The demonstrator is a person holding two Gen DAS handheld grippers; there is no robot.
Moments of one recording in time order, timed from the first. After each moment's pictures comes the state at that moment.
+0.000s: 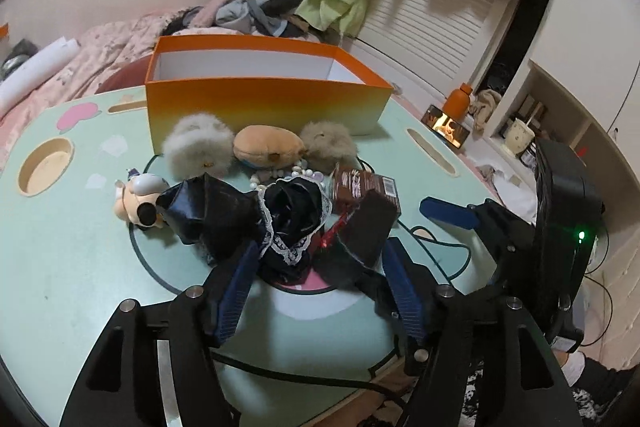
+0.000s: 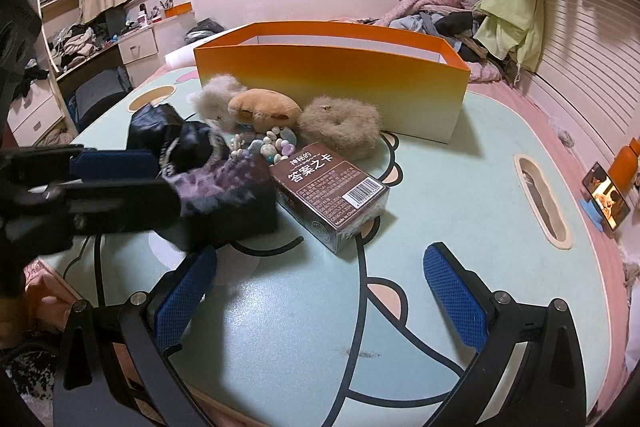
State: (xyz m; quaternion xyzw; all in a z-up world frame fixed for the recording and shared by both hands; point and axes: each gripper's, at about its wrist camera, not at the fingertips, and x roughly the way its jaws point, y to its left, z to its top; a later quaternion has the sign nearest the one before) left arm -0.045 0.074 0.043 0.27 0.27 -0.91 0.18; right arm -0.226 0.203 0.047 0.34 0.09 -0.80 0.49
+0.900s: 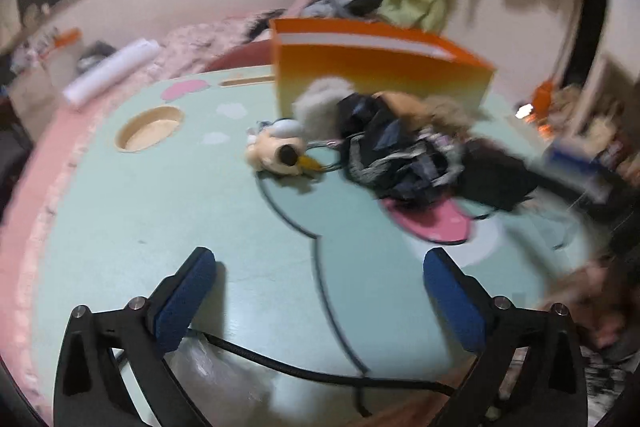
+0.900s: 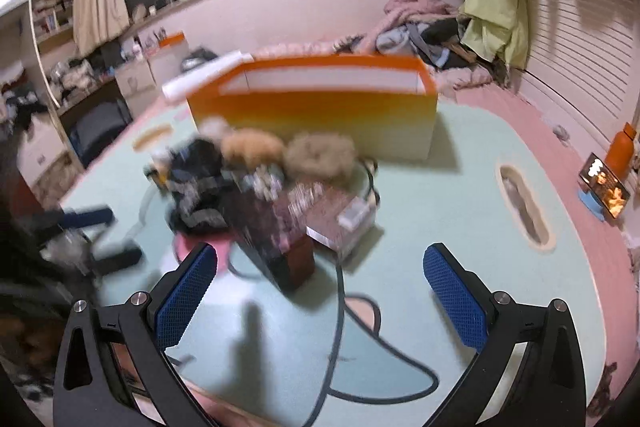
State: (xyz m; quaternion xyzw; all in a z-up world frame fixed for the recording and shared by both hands) left arm -0.014 0.068 0.007 0.32 0.21 -0.85 0.36; right arm -0.244 0.233 0.070 0.32 0.02 -0.81 0.48
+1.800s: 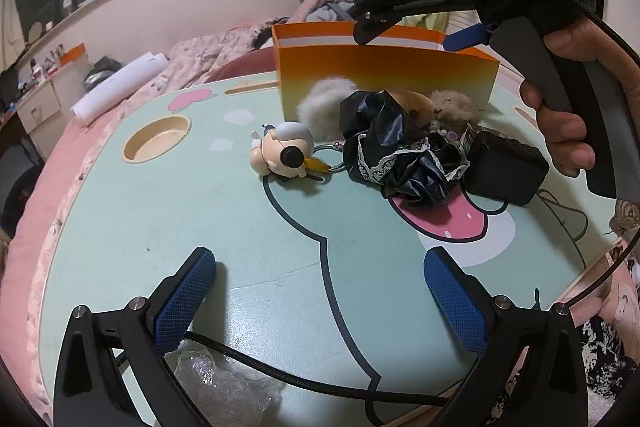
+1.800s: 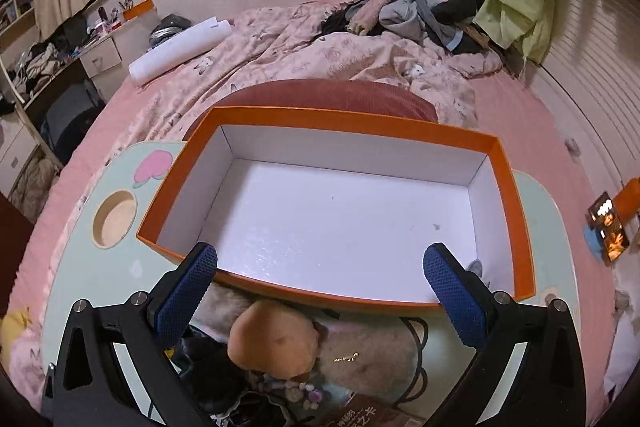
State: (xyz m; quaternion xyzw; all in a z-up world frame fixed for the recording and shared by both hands) left arm -0.012 0.071 0.006 0.31 0.20 -0.86 0.36; right arm -0.318 0.086 0.126 0.41 0.07 -0.81 0.42
